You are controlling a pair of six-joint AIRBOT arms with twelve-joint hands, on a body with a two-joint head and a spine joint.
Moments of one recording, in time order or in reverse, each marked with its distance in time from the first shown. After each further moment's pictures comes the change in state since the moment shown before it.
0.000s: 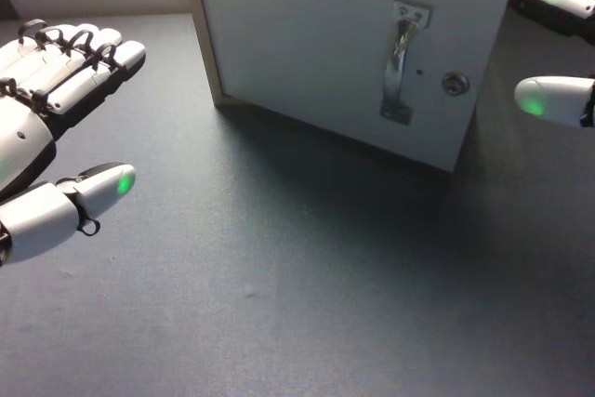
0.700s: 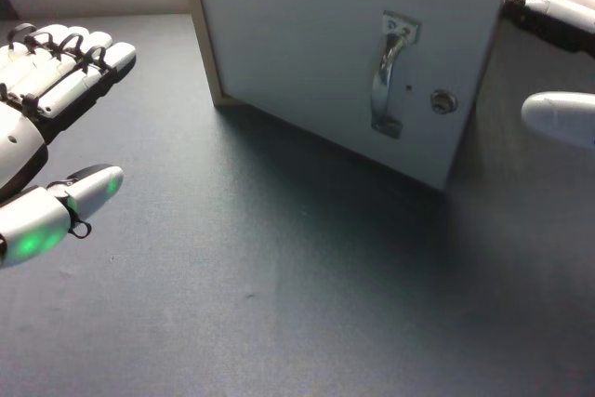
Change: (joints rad) left arm 0.027 0.002 -0.010 -0.030 -0.023 -0.007; right arm -0.035 0.026 -0.042 -0.085 0.085 0.087
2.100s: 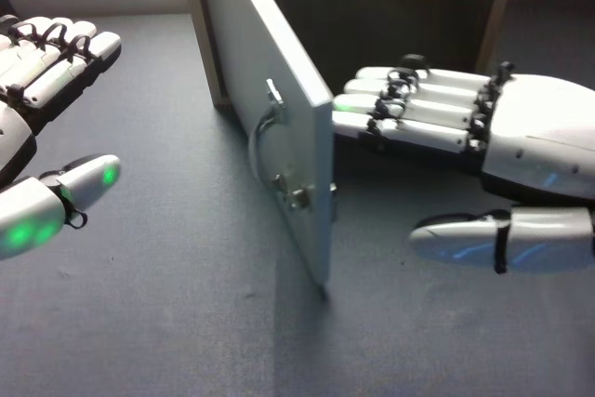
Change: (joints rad) left arm 0.012 -0.002 0.000 -0.029 -0.045 0.000; right arm 0.078 -0.153 -0.018 -0.320 0.014 0.130
